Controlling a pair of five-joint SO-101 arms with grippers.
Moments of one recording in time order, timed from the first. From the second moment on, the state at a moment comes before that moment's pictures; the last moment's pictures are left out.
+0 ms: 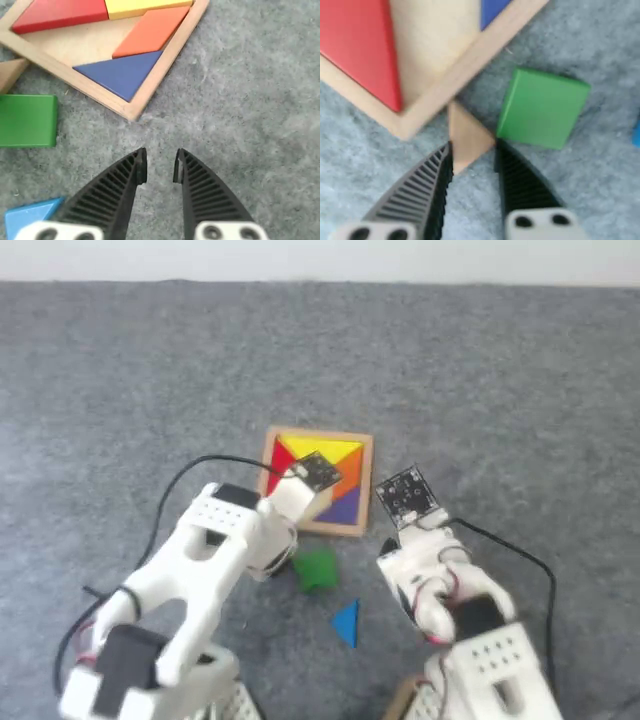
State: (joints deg) left arm 12.0 -11.6 53.6 62.7 -21.3; right arm -23.7 -73.2 82.3 51.0 9.1
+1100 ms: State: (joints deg) left arm 22.9 -11.7 47.8 71.0 -16.6; right arm -23.7 -73.2 82.3 51.0 9.1
